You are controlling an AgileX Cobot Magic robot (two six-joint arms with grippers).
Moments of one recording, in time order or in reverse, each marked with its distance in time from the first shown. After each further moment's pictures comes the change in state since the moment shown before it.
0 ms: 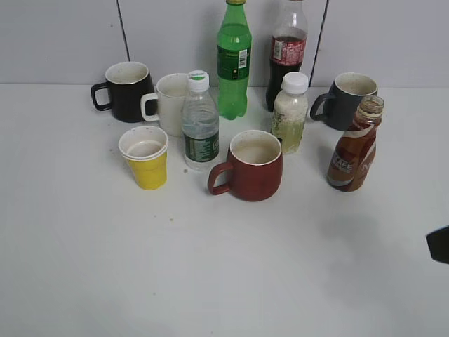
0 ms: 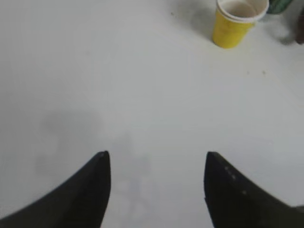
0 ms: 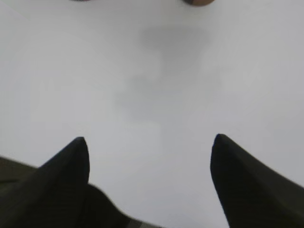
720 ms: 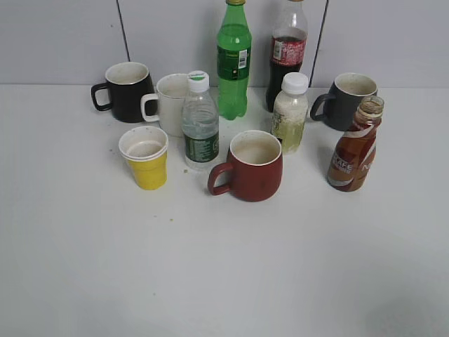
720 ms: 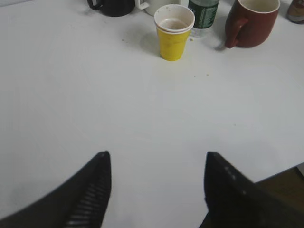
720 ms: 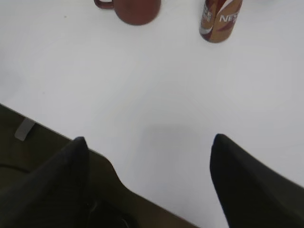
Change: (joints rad) left arm -0.005 -0.325 0.061 -0.167 0.081 0.221; right arm 0.006 -0.714 0.076 0.037 0.286 -0.160
